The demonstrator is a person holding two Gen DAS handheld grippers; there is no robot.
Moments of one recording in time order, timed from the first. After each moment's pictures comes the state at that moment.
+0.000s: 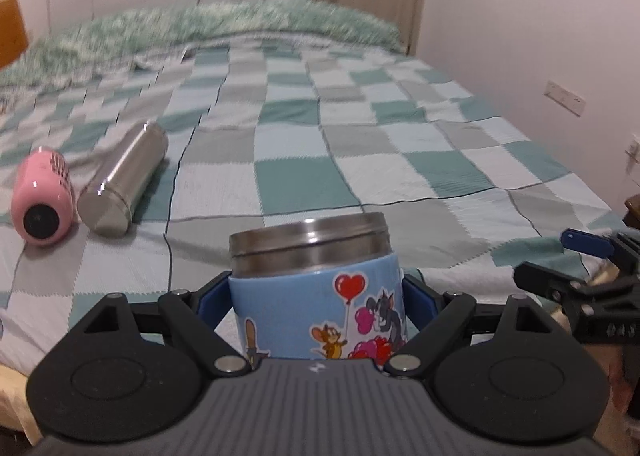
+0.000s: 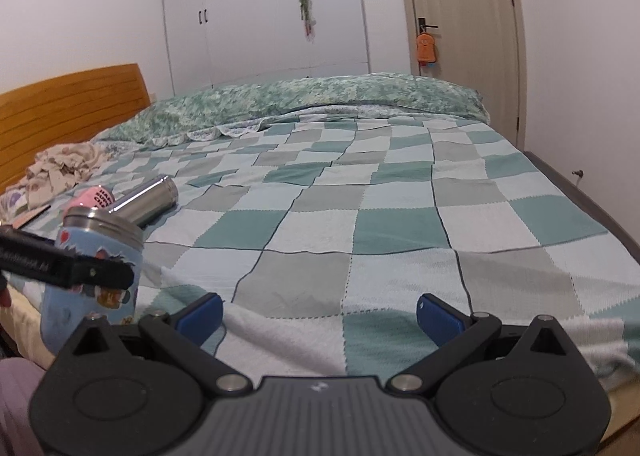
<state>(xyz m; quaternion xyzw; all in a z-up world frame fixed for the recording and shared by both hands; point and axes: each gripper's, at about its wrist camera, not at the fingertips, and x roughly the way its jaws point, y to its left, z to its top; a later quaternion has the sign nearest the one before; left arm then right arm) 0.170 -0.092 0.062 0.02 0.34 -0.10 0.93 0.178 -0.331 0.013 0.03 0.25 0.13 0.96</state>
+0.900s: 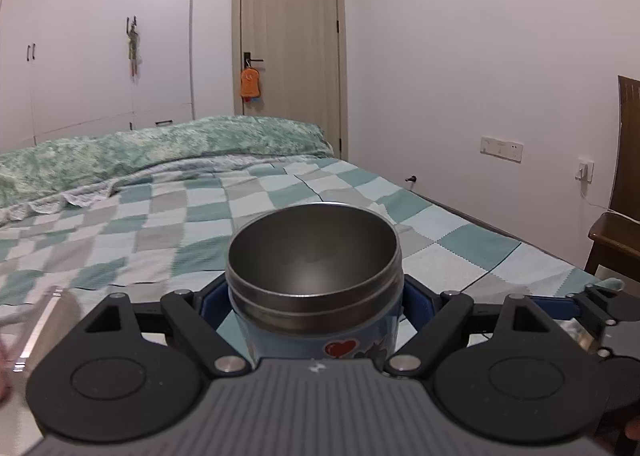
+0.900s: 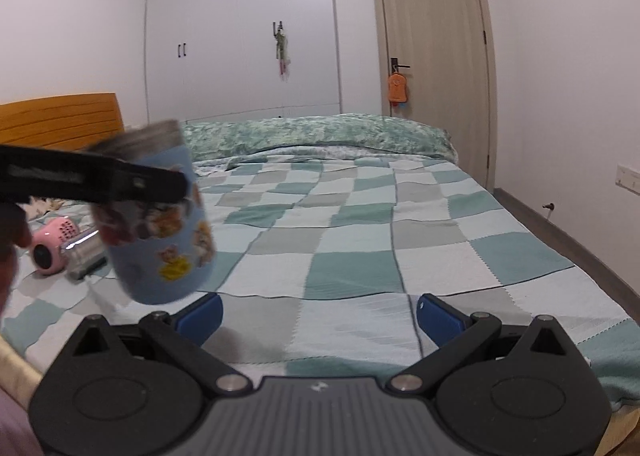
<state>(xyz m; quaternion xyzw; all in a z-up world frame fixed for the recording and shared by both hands) 0.223 -0.180 0.081 0.06 0.18 -0.19 0.96 0.201 -0.360 0.013 0.02 0.19 0.08 0.98</state>
